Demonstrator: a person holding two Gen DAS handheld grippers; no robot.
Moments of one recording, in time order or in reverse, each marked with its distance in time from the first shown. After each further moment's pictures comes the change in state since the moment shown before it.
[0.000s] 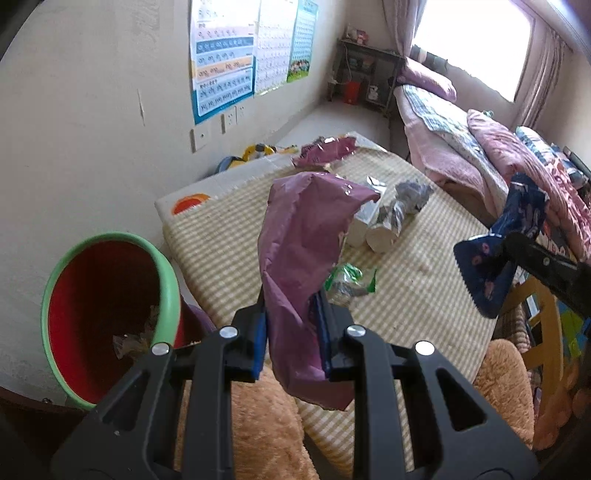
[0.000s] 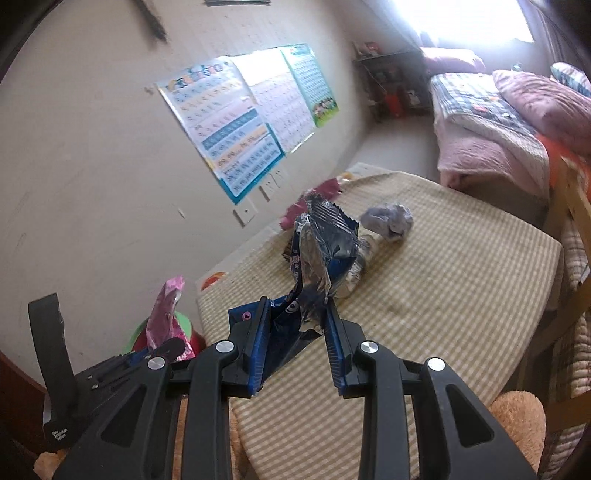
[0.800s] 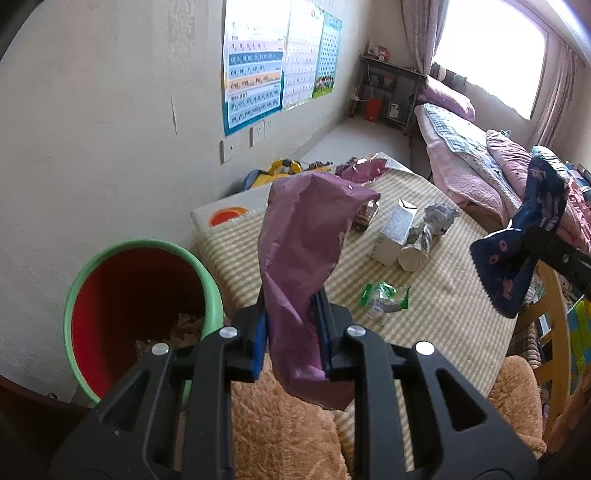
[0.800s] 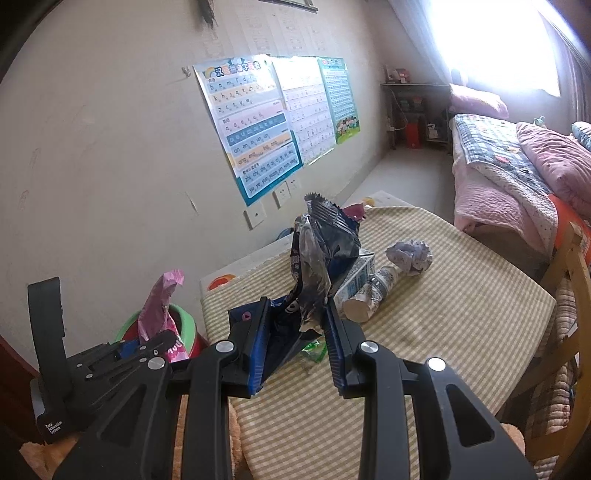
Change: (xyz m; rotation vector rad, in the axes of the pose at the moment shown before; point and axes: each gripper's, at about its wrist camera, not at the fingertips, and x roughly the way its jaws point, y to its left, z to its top) left arm -0.012 0.027 0.002 -0.040 -0.064 0.068; right arm -0.001 0.044 0.005 -0.175 -0.036 -0.037
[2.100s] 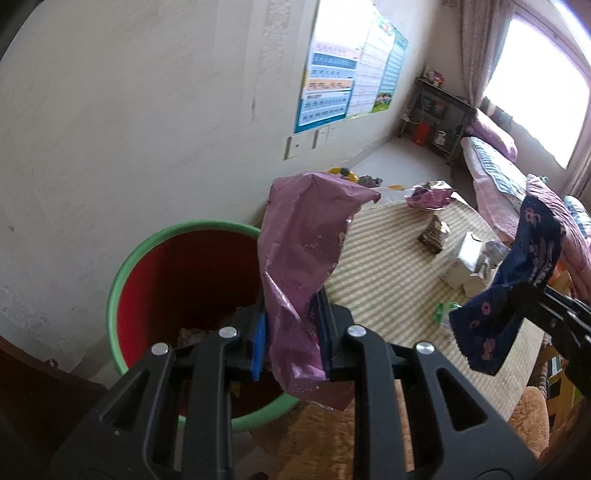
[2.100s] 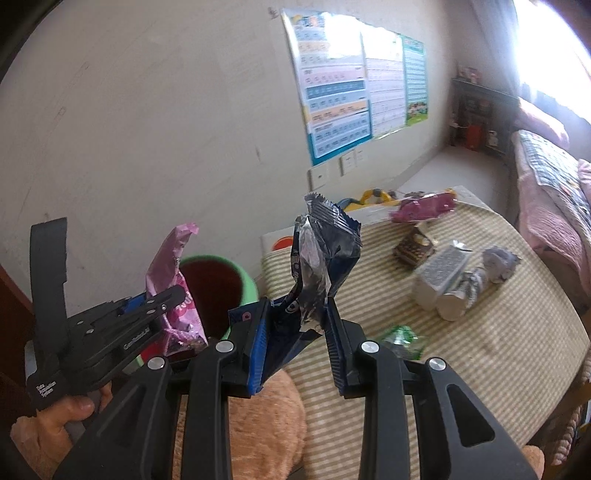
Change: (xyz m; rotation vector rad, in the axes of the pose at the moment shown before) left arm -0.002 0.114 -0.013 -0.197 -0.011 0.101; right arm 0.063 0.109 -0.019 -0.218 0.157 0.134
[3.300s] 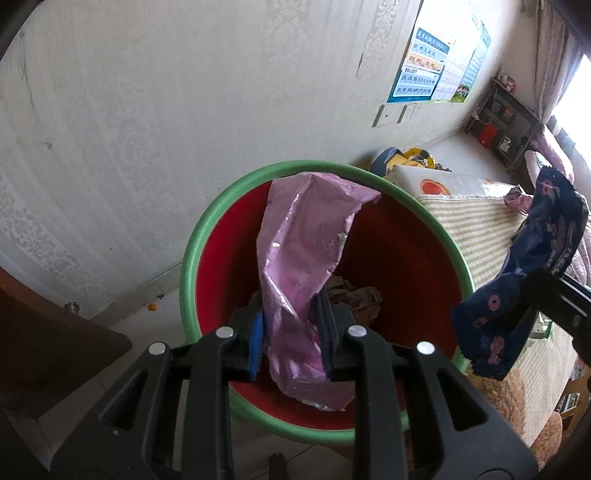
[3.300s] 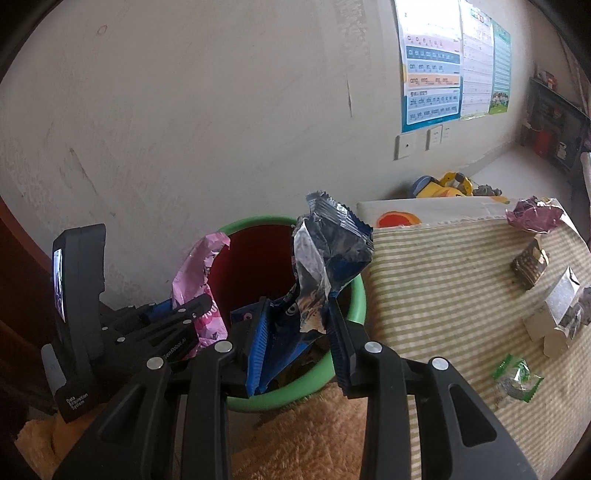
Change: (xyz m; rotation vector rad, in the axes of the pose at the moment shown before) left arm 0.042 0.103 -0.025 -0.177 0.132 0.169; right arm 0.102 0.087 0.010 -0.149 0.163 0.163
